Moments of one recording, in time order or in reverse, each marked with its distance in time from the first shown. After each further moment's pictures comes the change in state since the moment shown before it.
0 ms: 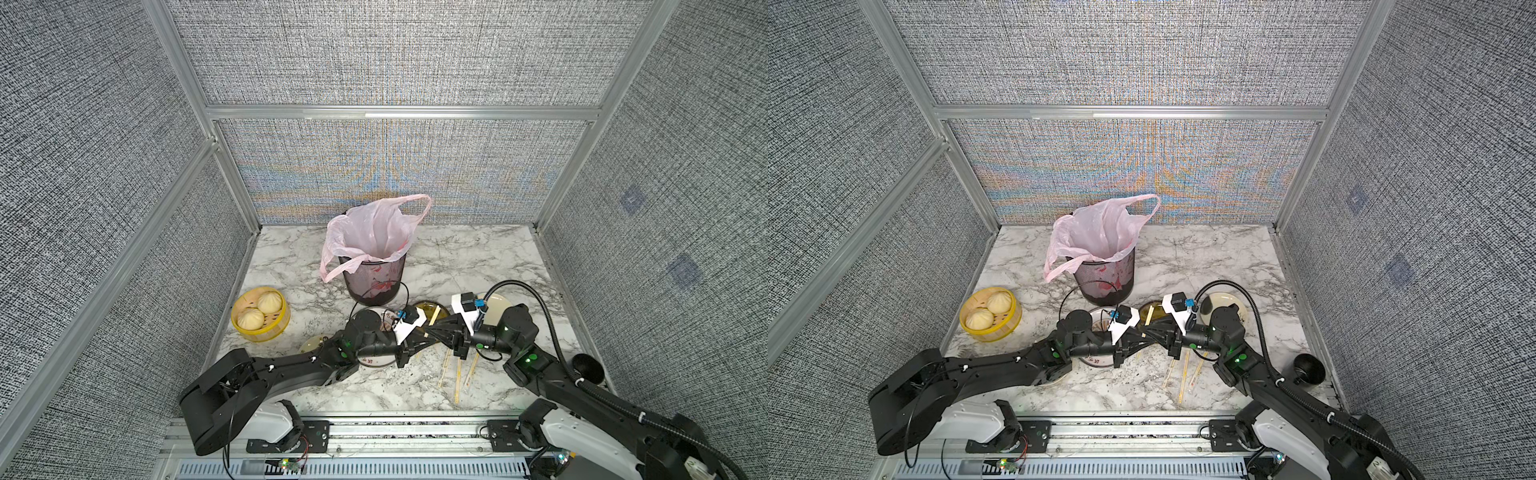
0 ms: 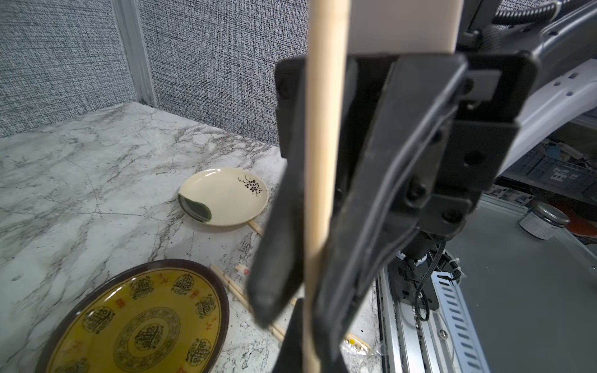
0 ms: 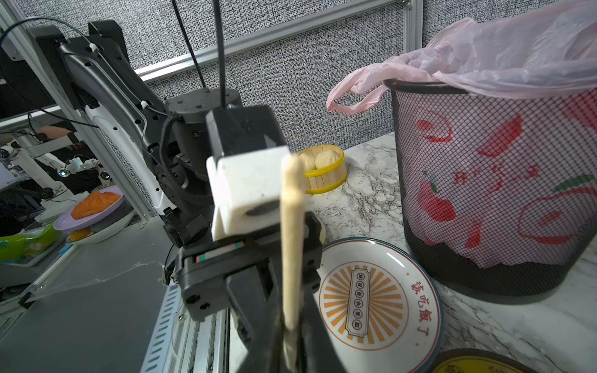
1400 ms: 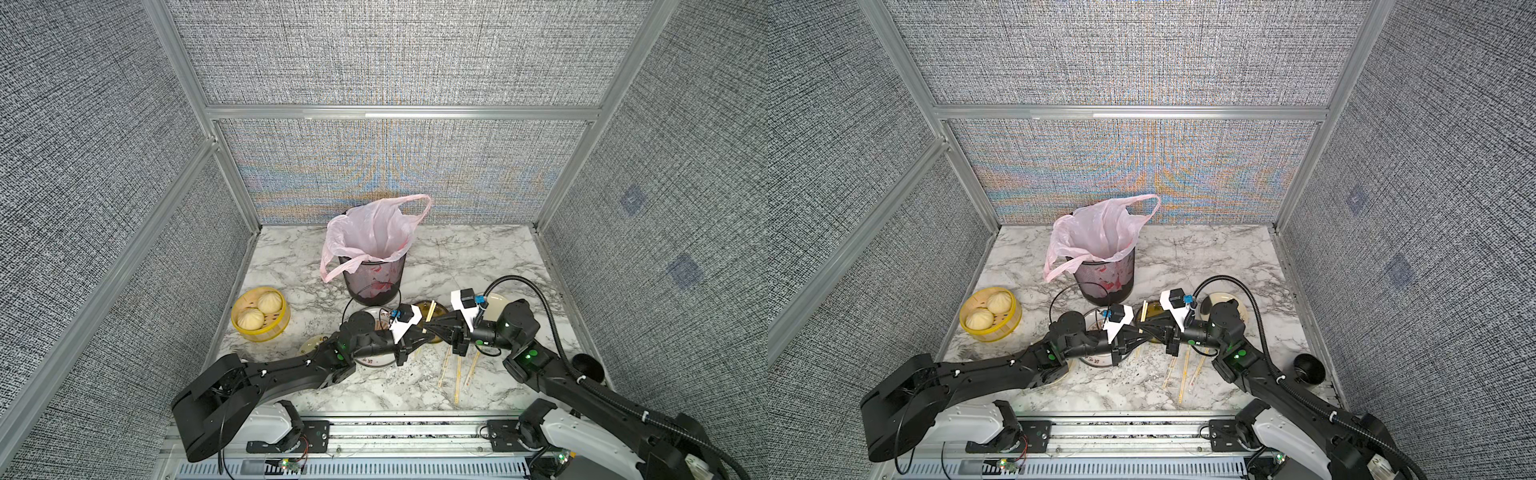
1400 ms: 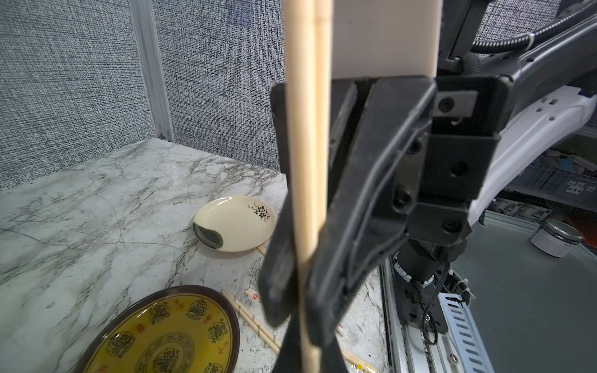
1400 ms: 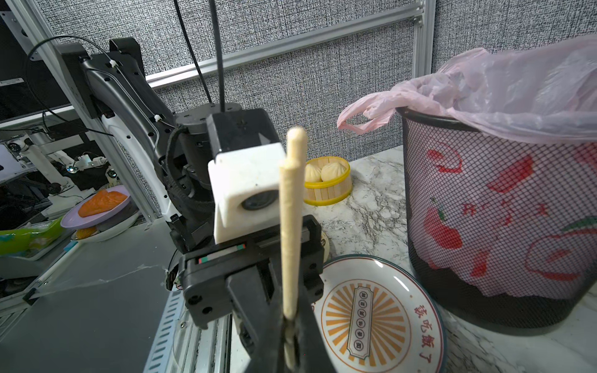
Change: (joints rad) left arm 0.003 -0.047 -0.023 0.074 -0.039 0.006; right arm 0.010 0.016 0.074 -0.032 -0.013 -0.008
